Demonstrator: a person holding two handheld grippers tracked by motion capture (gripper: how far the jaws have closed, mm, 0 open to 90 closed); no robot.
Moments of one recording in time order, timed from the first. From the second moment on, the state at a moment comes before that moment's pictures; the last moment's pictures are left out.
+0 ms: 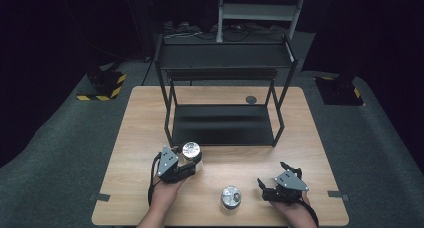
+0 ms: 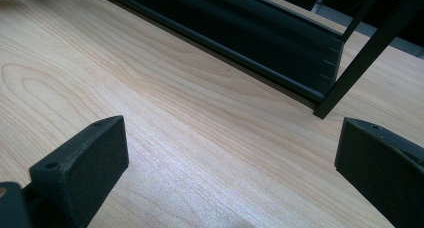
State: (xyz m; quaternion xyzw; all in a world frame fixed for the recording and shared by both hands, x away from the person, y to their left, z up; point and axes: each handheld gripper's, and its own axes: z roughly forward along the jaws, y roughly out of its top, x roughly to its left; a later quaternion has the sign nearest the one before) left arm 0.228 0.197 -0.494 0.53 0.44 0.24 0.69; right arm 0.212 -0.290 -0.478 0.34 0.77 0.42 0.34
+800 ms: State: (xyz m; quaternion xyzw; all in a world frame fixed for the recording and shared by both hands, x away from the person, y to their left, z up) left arm 0.235 0.203 -0.445 0.52 0.41 0.26 0.71; right arm 0.213 -0.291 -0.478 0.34 0.77 0.42 0.34
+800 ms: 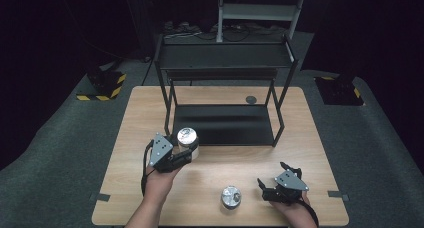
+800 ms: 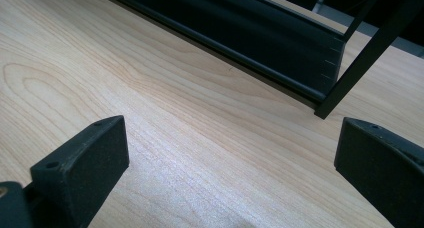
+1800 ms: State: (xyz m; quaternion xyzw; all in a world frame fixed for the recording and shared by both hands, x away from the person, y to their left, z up) left arm 0.258 0.204 -0.384 0.50 0.38 0.29 0.72; right arm 0.214 -0.290 -0.476 0.34 0.78 0.41 0.33
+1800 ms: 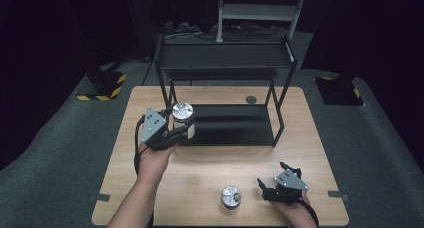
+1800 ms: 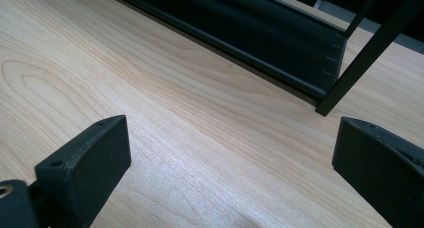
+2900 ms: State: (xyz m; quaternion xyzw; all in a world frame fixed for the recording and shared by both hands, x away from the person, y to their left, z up) left arm 0.295 0.197 -0.320 0.47 0.37 0.31 0.74; right arm 0.215 -0.294 -0.474 0.34 0.78 0.41 0.32
